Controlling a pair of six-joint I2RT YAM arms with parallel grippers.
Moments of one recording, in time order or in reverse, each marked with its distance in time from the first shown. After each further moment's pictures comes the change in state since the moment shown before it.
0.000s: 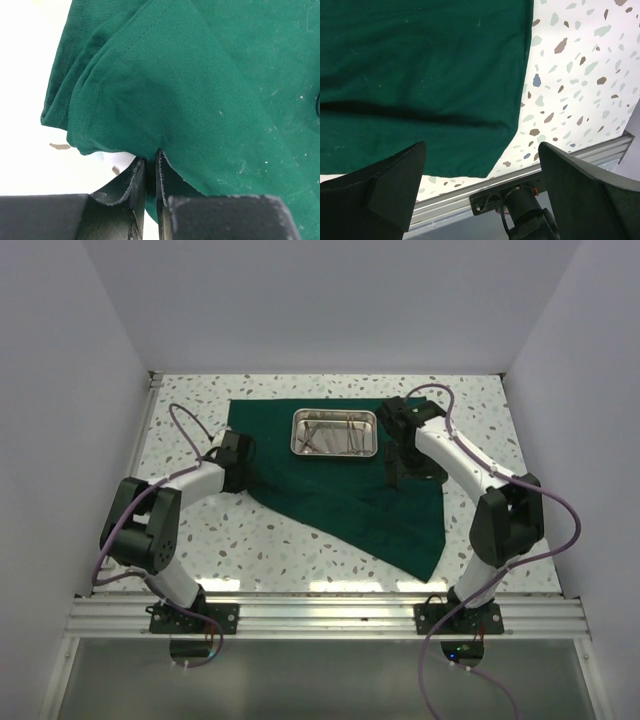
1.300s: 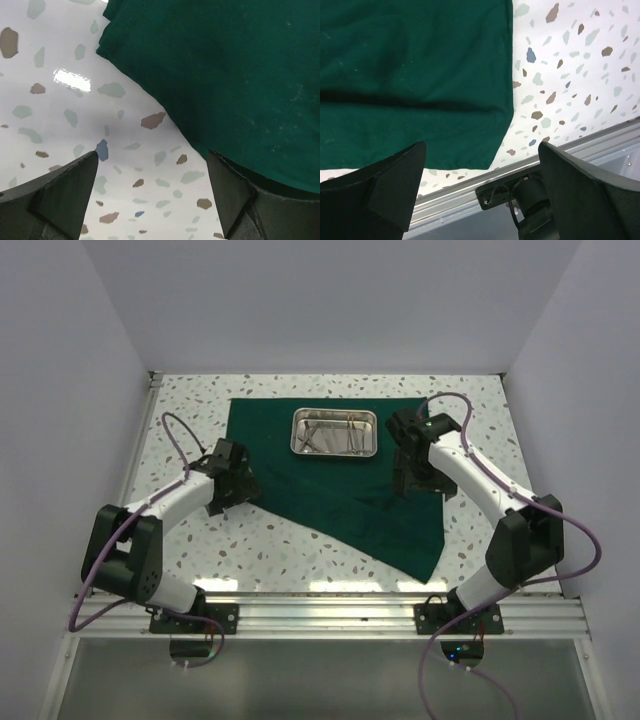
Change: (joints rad) left arm -0.006 -0.203 -0.024 -0.334 0.003 0.025; right arm 0.000 -0.164 -0.153 0.003 0.005 0.116
